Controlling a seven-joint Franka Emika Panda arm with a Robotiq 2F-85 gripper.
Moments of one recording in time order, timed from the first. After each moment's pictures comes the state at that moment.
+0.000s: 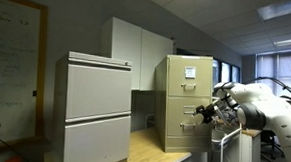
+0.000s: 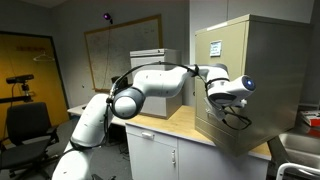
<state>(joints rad) -0.62 0.55 -0.28 -1.19 1.04 1.64 -0.51</state>
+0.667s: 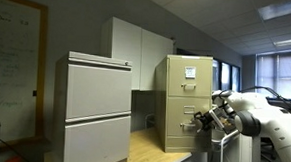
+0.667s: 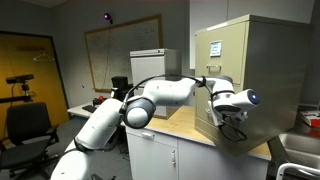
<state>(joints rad) -0.67 0.70 -0.21 -1.08 1.04 1.64 -0.20</state>
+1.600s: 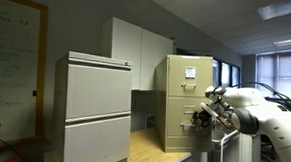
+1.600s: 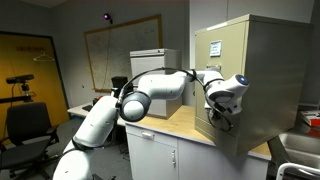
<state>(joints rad) -0.57 0.64 -0.28 -1.08 0.83 1.69 0.41</state>
